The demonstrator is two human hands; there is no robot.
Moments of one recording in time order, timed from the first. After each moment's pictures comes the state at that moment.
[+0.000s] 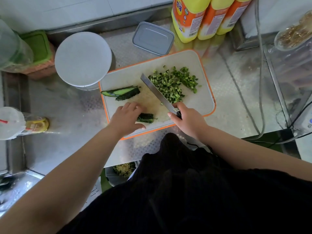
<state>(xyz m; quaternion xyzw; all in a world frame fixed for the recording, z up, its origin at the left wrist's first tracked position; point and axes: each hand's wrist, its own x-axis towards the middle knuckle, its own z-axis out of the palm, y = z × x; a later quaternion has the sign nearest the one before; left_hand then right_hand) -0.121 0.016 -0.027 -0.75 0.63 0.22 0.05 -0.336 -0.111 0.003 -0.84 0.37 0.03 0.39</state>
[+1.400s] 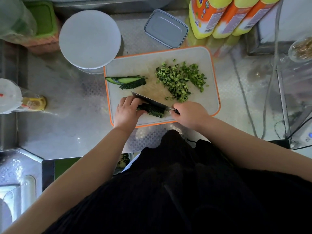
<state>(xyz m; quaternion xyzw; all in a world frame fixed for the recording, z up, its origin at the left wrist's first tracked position) -0.149 0.038 -0.057 -0.87 0.44 0.14 -0.17 -0.317 -0.130 0.000 -0.93 0.24 0.19 0.22</state>
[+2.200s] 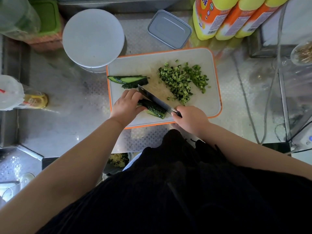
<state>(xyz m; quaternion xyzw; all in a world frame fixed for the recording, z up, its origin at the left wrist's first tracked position) -0.122 0.030 -0.051 -0.82 0.53 0.13 -0.14 -0.323 -0.115 -0.007 -0.90 0.31 0.17 0.25</state>
